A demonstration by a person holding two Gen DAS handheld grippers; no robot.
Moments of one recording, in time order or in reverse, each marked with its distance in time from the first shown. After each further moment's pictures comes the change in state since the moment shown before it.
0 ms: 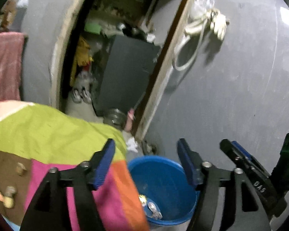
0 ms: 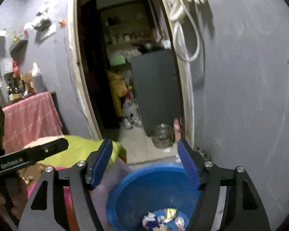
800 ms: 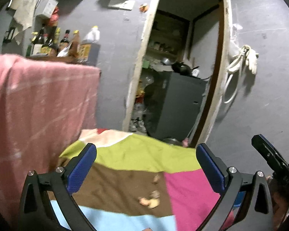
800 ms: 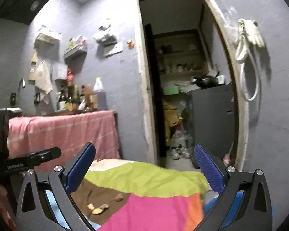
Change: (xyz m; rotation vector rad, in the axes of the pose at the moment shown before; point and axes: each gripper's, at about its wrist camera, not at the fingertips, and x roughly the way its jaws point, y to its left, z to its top) left arm -0.193 0.149 -0.009 0.019 -0.198 0.320; right arm -0.020 0.195 -0.008 -0.131 -0.173 0.309
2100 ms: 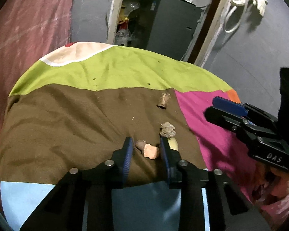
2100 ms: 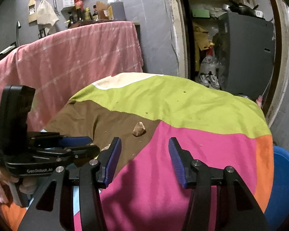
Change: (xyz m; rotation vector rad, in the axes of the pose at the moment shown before) left arm 0.109 0.014 -0.088 0.071 0.566 -0.119; right arm 0.113 0.018 -0.099 0.000 0.600 0.208
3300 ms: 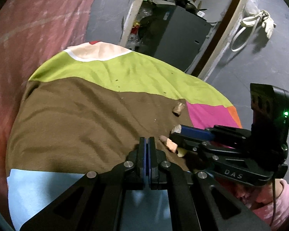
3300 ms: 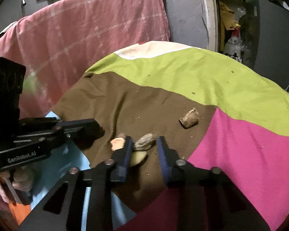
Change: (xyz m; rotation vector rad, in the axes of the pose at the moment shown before) left arm -0.023 0.037 -0.004 -0.137 -0.058 -0.048; right arm 0.060 0.039 0.003 -0.051 0.198 0.138
